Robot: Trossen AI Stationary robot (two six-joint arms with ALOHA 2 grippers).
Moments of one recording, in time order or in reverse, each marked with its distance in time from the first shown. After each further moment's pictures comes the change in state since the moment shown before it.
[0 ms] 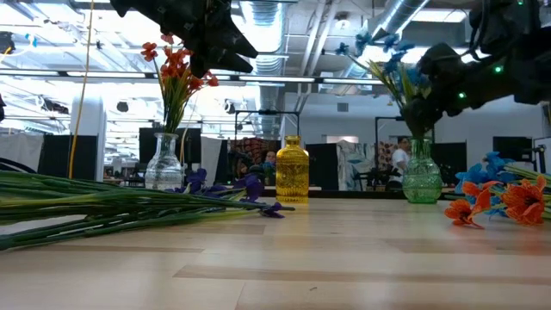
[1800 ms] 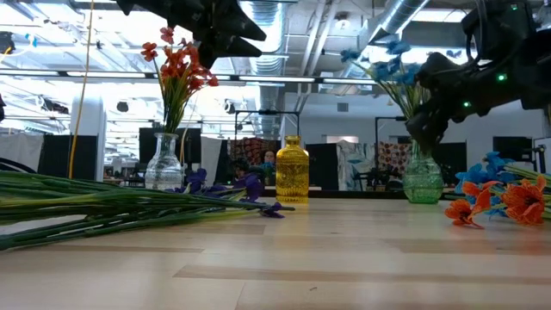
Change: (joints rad) left arm 0.000 0.000 0.000 0.126 -0.011 0.037; right arm 0.024 0.000 0.001 -0.148 0.050 -0.046
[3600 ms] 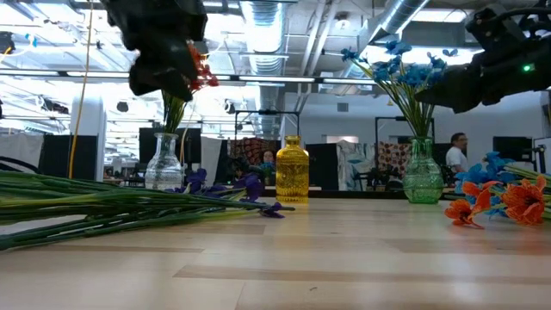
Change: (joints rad) left arm -0.232 0.000 0.000 -0.523 0.080 -0.493; right arm 0.533 0.000 0.000 0.045 0.184 0.371
